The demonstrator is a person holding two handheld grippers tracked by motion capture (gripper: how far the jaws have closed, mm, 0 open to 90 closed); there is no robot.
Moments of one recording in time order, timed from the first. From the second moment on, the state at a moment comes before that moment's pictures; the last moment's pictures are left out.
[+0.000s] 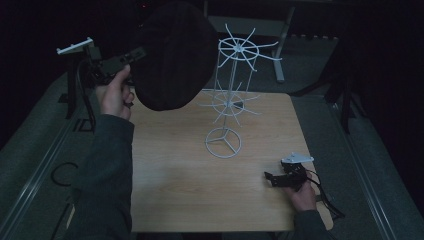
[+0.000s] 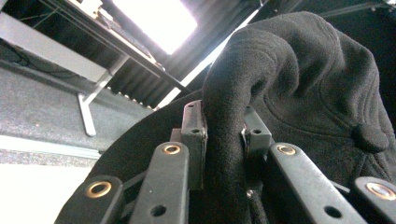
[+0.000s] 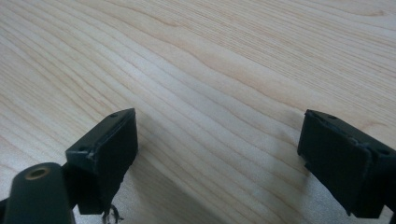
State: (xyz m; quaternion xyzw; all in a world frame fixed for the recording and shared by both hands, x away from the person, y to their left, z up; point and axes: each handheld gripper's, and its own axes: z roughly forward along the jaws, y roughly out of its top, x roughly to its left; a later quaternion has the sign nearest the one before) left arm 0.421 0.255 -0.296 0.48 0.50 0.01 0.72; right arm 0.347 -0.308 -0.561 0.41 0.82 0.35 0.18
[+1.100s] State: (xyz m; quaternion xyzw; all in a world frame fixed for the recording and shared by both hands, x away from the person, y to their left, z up) left arm 0.446 0.196 -0.330 0.63 0.54 0.08 0.56; right arm 0.347 -0.308 -0.561 0.42 0.82 0.35 0.18
